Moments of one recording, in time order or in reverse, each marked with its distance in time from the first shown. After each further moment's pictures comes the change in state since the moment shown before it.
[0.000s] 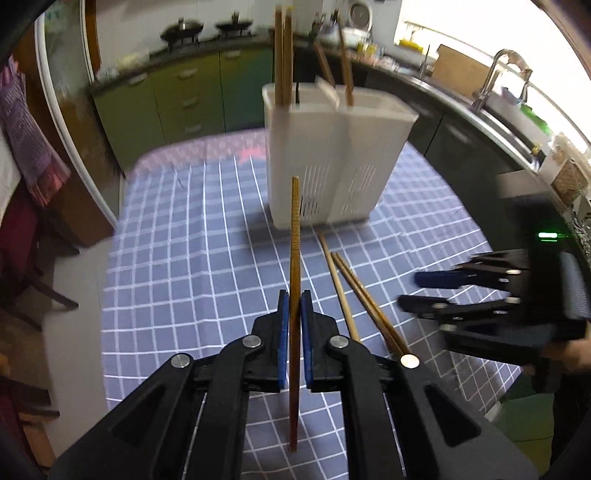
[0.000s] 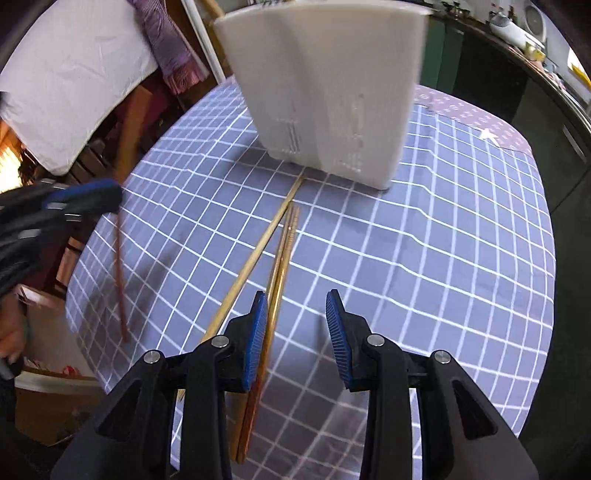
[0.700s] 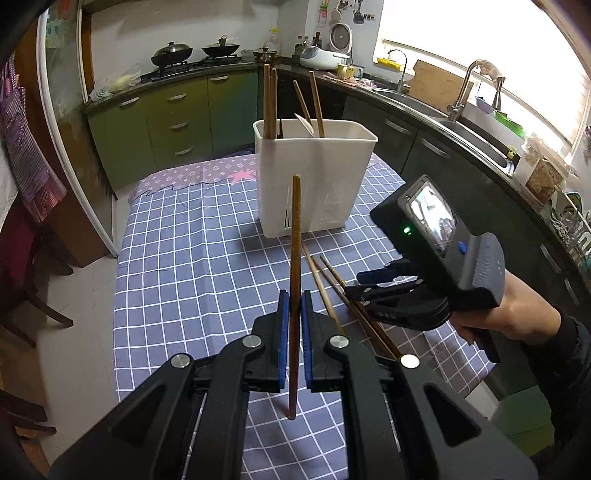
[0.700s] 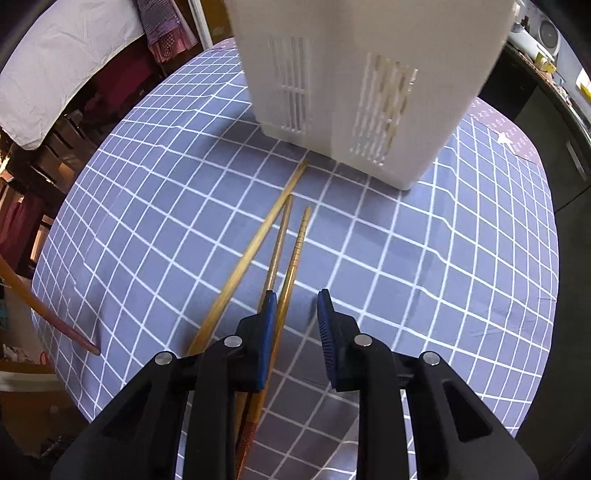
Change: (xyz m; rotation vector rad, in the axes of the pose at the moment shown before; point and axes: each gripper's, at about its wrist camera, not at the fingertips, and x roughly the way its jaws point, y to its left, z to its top) left arm -0.042 -0.002 -0.020 0.033 -0.073 -0.053; right arm 0.047 0.022 0.019 -0.052 0.091 -0.103
